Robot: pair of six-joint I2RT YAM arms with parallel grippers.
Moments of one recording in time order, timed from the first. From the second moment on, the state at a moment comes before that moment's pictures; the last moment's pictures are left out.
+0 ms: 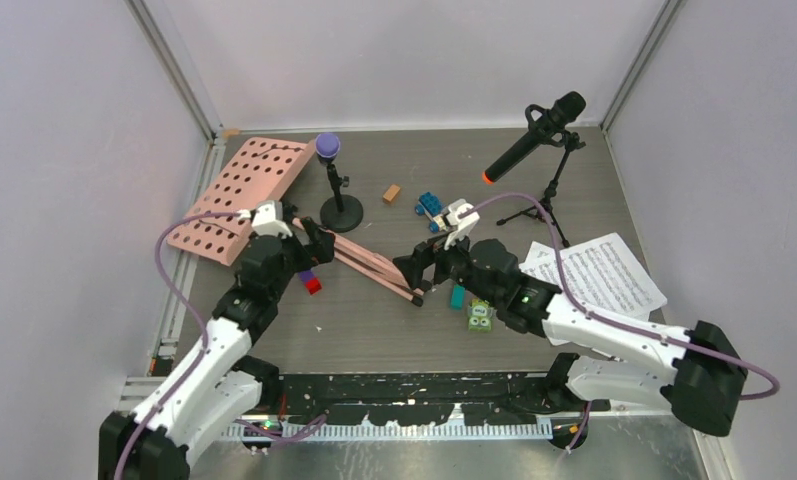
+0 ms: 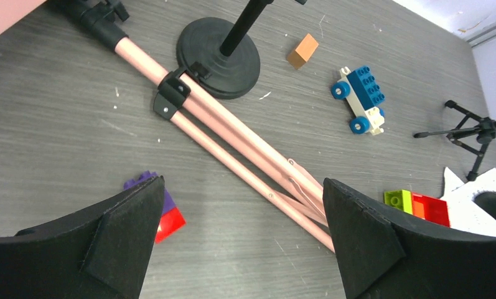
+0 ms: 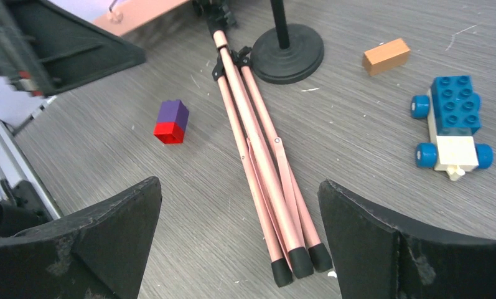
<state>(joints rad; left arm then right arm) -0.36 0.71 0.47 -0.09 -0.18 -0.53 0.93 1.12 0.66 0.27 0.15 0.30</state>
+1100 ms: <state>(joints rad) -0.36 1.64 0.76 0.79 -0.30 -0.36 0.93 0.48 0.56 -0.14 0.36 0.41</state>
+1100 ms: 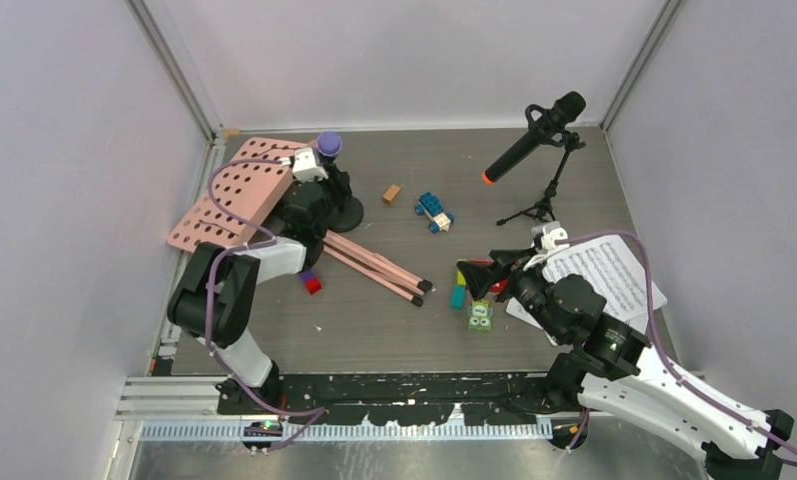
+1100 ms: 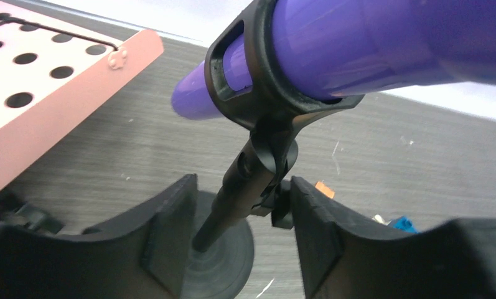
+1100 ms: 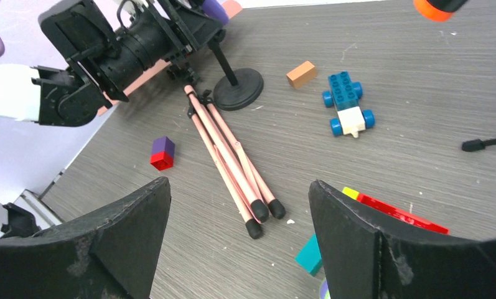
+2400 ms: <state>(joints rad) -0.36 1.24 0.80 0.55 0.37 -0.23 0.93 0.35 0.56 -0.28 0.35 0.40</state>
